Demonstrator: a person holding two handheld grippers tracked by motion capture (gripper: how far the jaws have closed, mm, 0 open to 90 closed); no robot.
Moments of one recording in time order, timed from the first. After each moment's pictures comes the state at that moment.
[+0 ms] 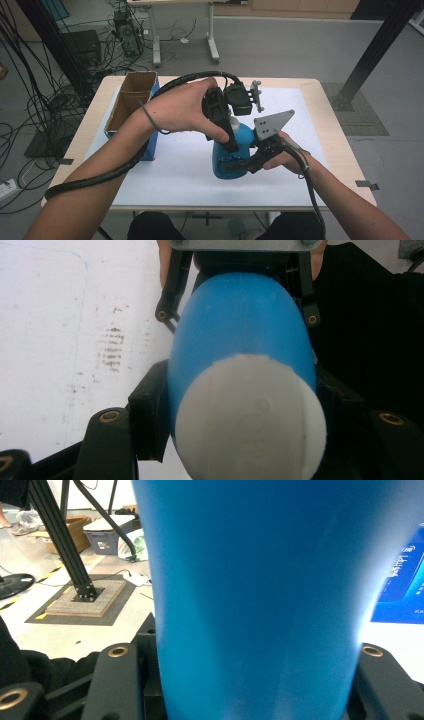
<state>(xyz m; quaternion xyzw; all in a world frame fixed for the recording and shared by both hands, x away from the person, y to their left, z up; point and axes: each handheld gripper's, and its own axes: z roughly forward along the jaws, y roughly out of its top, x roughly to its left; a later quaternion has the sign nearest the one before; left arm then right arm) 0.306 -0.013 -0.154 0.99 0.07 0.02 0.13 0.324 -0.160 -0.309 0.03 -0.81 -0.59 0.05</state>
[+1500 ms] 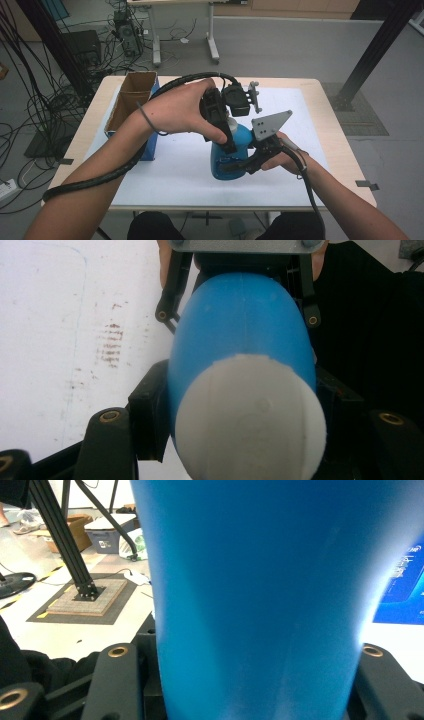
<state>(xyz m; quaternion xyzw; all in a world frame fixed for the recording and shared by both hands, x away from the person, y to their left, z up) 0.305 -0.009 -0.154 0.99 0.07 0.02 0.13 0.323 -0.155 -0.310 0.03 -0.81 -0.58 0.05</state>
